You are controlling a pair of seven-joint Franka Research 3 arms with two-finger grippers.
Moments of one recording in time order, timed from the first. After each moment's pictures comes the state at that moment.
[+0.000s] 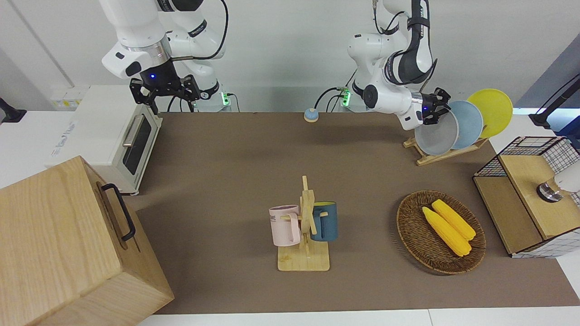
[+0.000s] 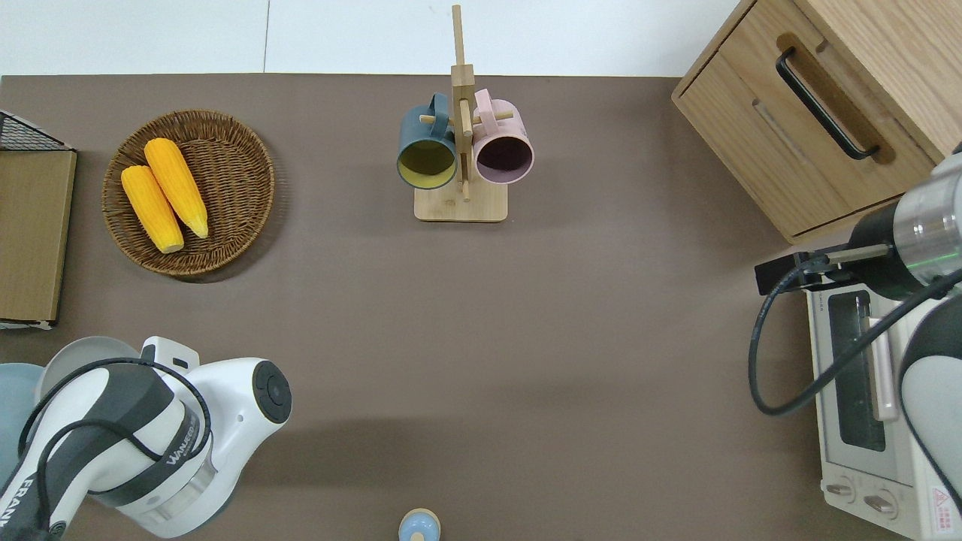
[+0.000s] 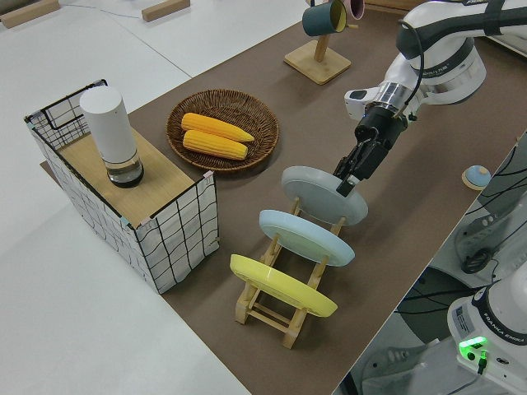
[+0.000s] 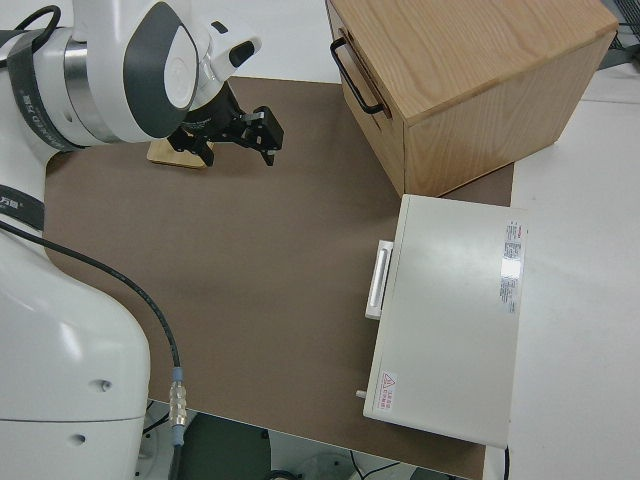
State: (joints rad) left arm -0.05 -0.16 -0.20 -2.47 1.05 1.54 -1.22; right arm -0.15 0.02 0.28 -1.49 -0.02 1.48 0.04
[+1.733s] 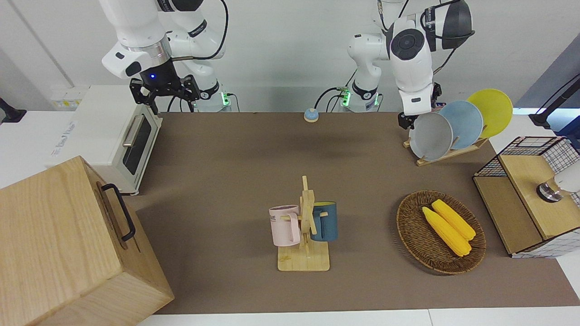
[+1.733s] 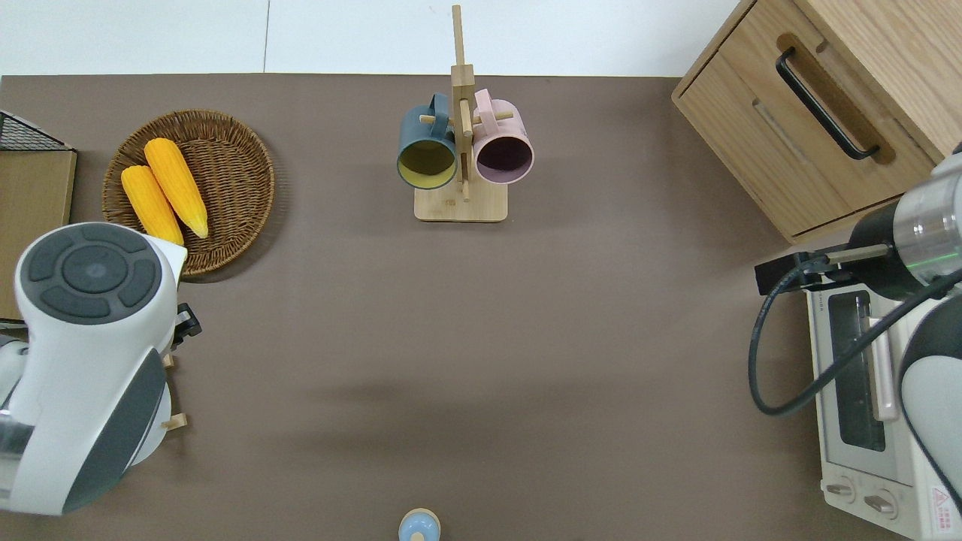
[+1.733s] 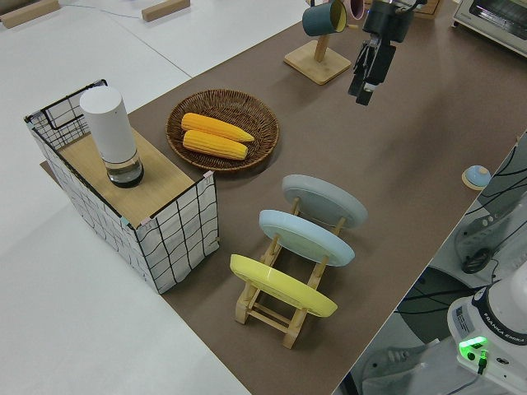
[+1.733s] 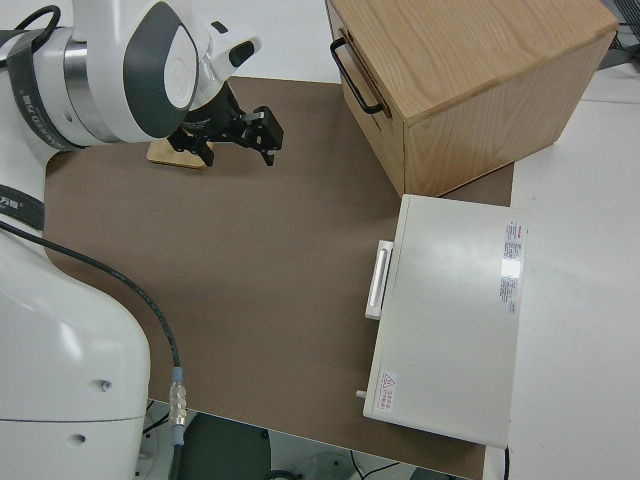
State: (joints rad) left arm -0.05 -0.11 -0.19 -1.92 0.41 1.54 -0.83; right arm -0.15 0.02 0.28 -1.49 -0.02 1.48 0.04
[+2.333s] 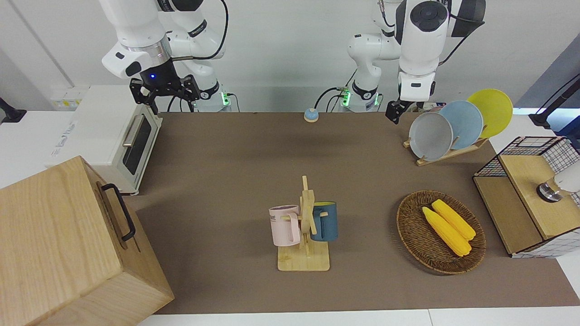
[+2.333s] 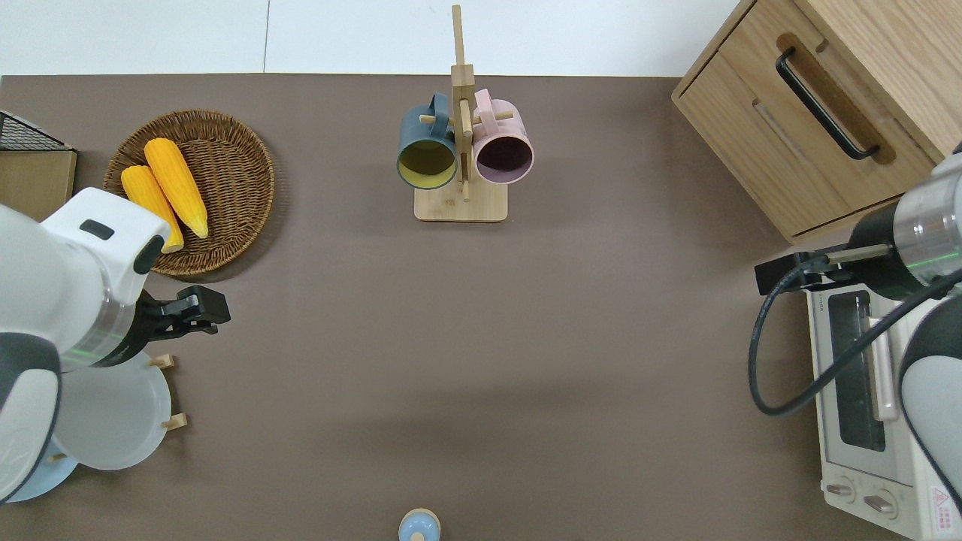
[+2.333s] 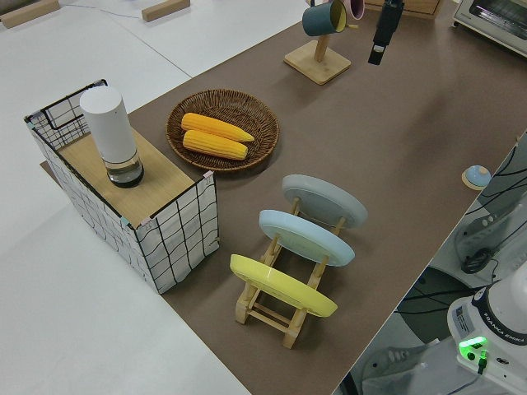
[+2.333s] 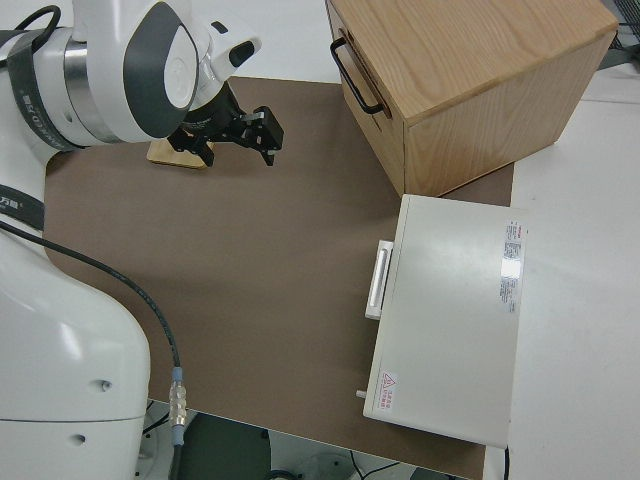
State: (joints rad) left arm -0.04 -0.11 -0.16 -1.72 0.10 1.52 -0.49; right arm -0.15 0.02 0.28 -1.49 -0.02 1.48 0.04
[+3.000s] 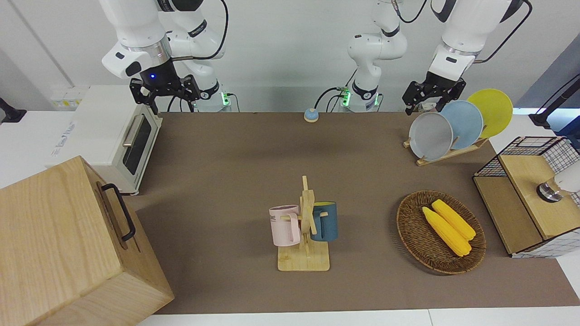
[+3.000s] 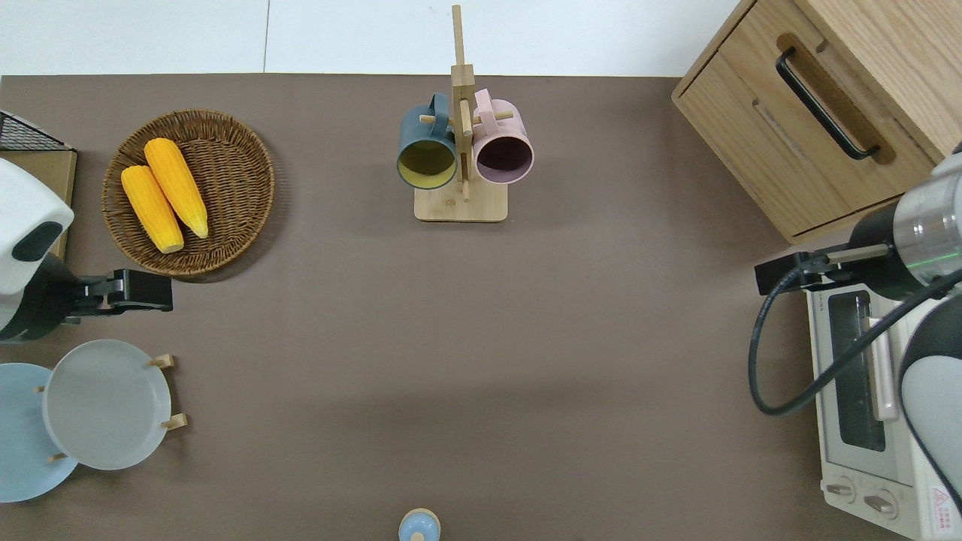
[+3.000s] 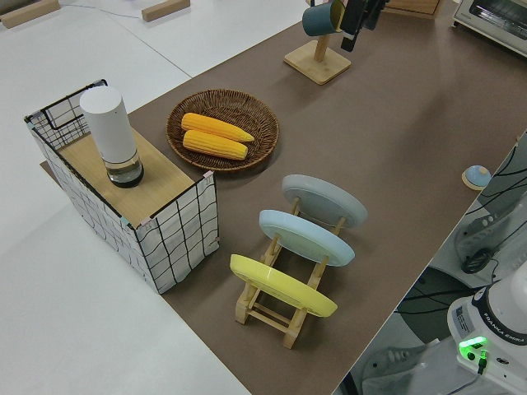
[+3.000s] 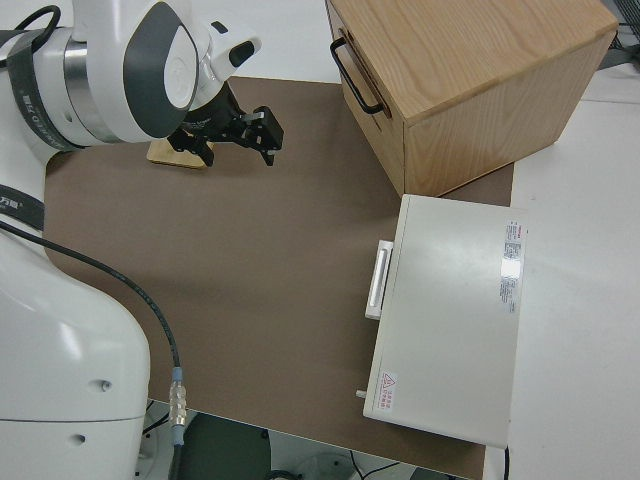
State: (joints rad) left arm -0.01 -0.10 -0.06 -1.68 -0.01 1.59 -0.15; right arm -0.15 0.02 0.28 -1.49 -0.02 1.48 0.04
